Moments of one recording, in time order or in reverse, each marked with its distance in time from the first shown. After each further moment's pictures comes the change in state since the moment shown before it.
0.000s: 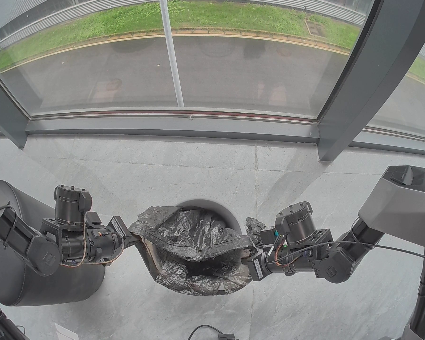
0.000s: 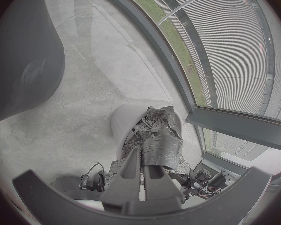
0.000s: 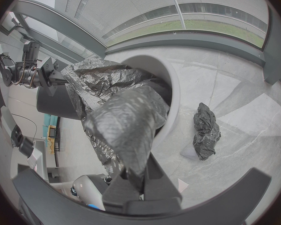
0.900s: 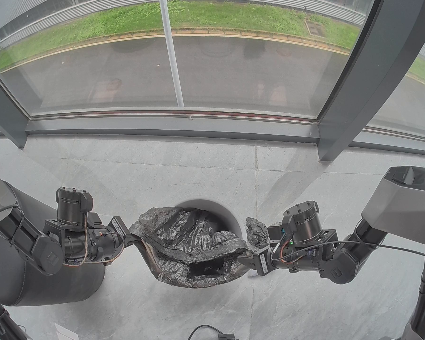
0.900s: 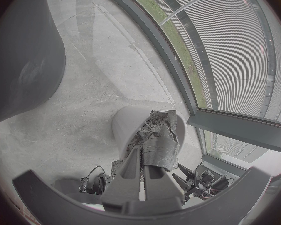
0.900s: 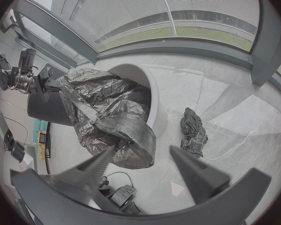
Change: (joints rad) left arm 0.023 0.048 -0.002 -0.045 -0.005 0.003; right arm -0.020 -0.007 0.044 -0.085 -0.089 0.007
